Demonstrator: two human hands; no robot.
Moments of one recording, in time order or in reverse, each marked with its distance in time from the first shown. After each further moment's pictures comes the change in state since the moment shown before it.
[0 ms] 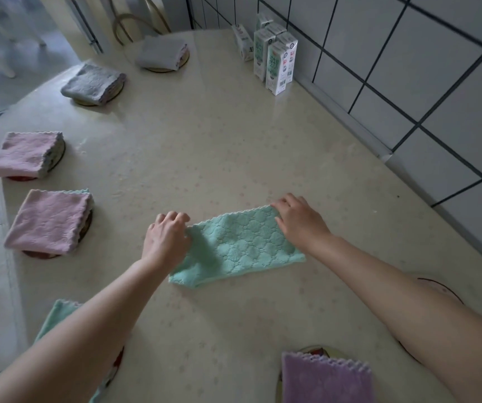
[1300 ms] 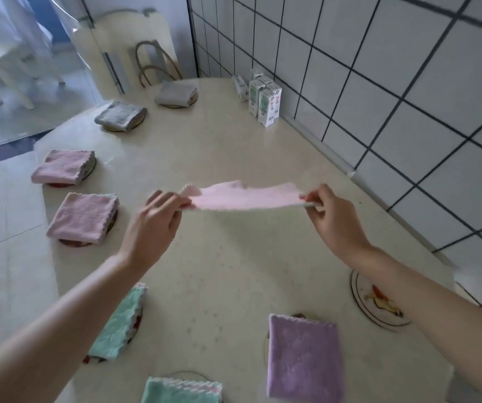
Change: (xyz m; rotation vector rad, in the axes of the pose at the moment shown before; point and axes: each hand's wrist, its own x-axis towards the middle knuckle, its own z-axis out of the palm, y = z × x) left_hand -0.097 0.004 -0.117 -0.234 0.603 0.561; right_hand -0.128 -0.020 -0.116 0.380 0.484 -0.005
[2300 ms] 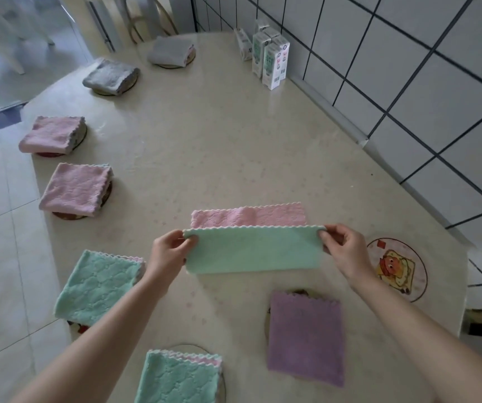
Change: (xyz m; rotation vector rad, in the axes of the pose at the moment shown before) left_hand -0.097 0.021 0.077 -0.760 -0.170 -1.148; right_hand -0.089 0.063 0.048 0.537 -0.020 0.619
